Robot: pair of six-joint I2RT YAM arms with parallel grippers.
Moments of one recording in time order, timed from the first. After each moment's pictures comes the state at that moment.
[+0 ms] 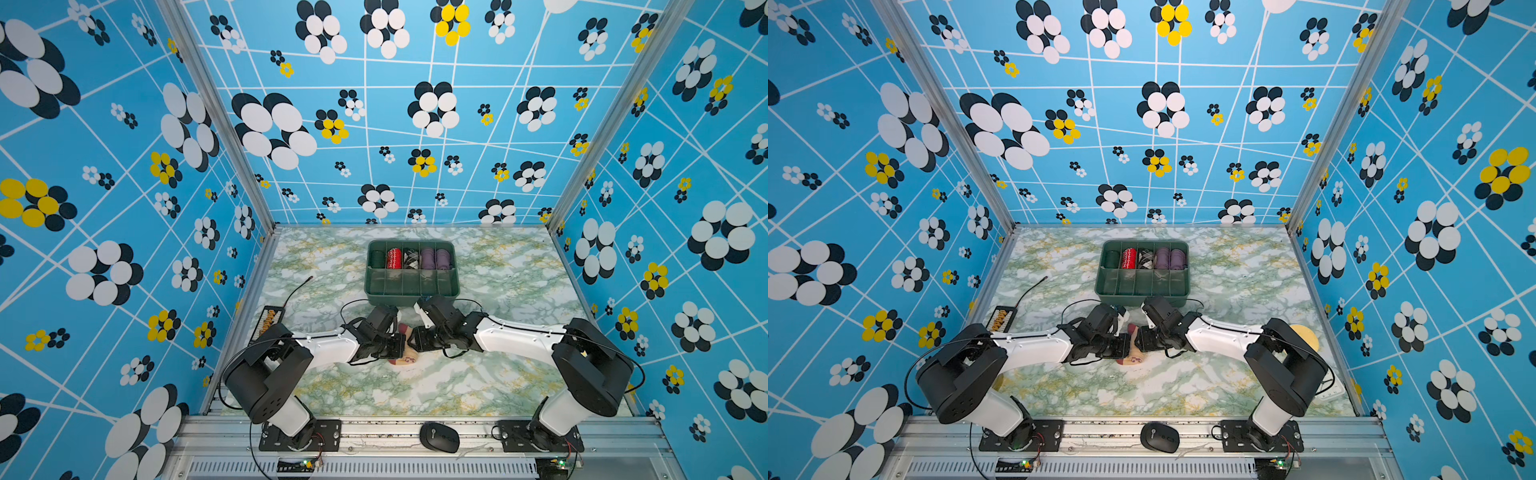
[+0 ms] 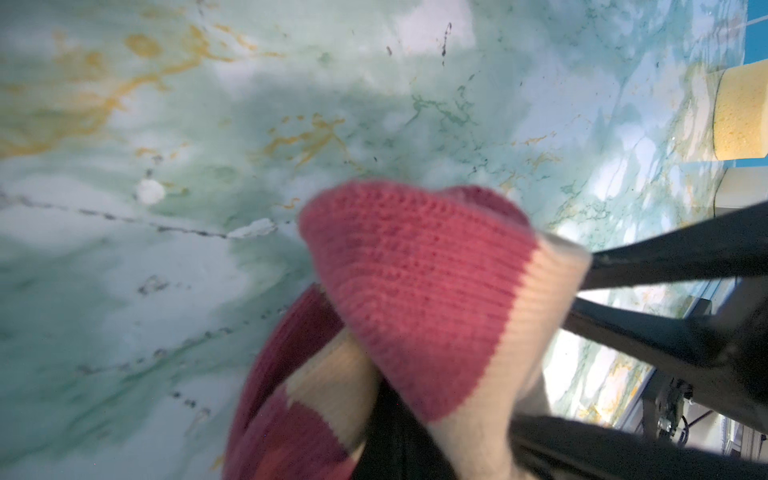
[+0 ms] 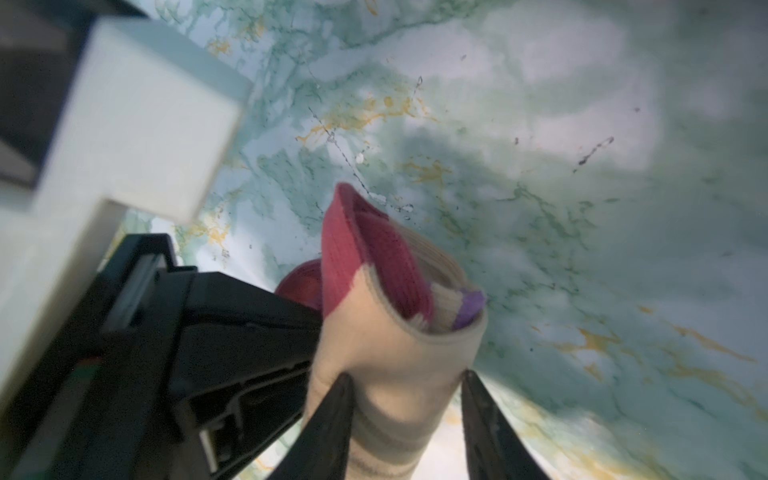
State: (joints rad) left arm -0.73 1.57 0.63 -0.03 0.32 -0.65; right arm 0.84 1.65 0.89 -0.24 -0.19 0.62
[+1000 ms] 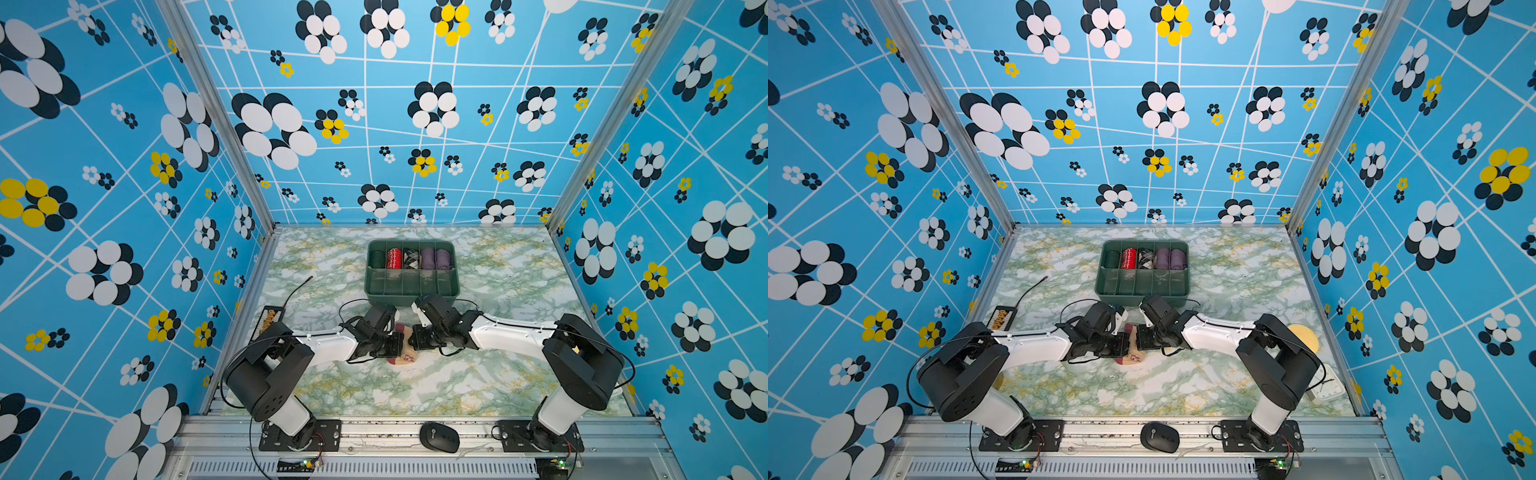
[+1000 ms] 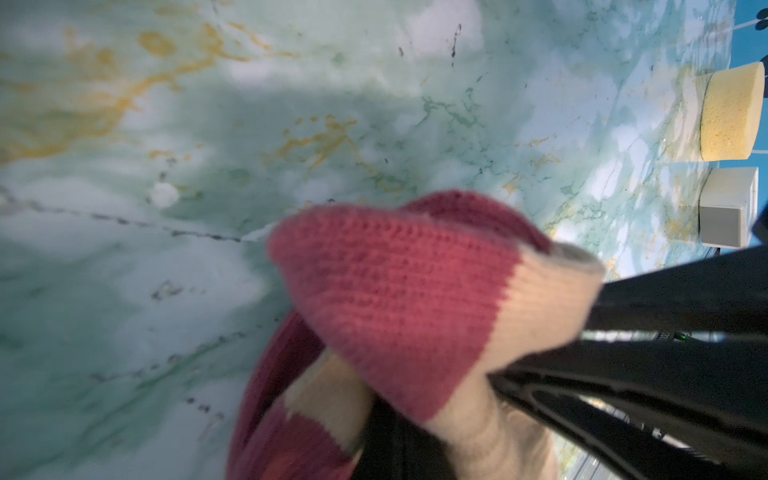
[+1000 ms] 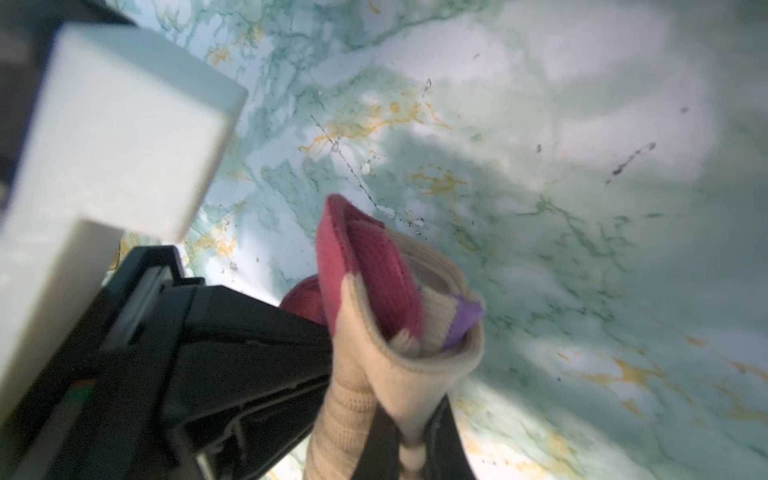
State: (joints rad) left arm -0.70 1.58 0.63 -0.01 0.37 -0.65; right arm 0.85 1.69 0.91 -0.21 -0.22 0.66
